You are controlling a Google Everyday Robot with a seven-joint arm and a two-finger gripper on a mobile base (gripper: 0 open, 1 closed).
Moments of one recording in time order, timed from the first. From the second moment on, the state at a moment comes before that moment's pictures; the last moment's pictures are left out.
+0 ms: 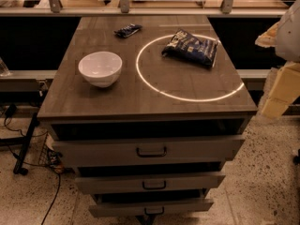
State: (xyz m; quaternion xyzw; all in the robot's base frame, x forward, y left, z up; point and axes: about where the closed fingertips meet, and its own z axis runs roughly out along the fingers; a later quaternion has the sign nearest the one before) arm 0.438 -0.216 0.978 -0.60 0.78 -0.04 0.16
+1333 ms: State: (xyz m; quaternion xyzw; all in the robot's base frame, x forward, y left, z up) arm 0.621 -0.227 0.889 -0.56 0.78 0.00 0.28
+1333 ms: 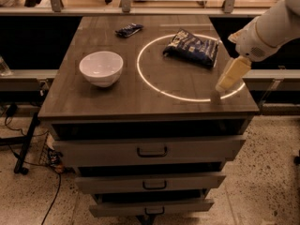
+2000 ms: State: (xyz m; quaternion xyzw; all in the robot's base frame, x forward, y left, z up) arm 0.686 -0.233 0.877 -0.55 0.77 0.00 0.32
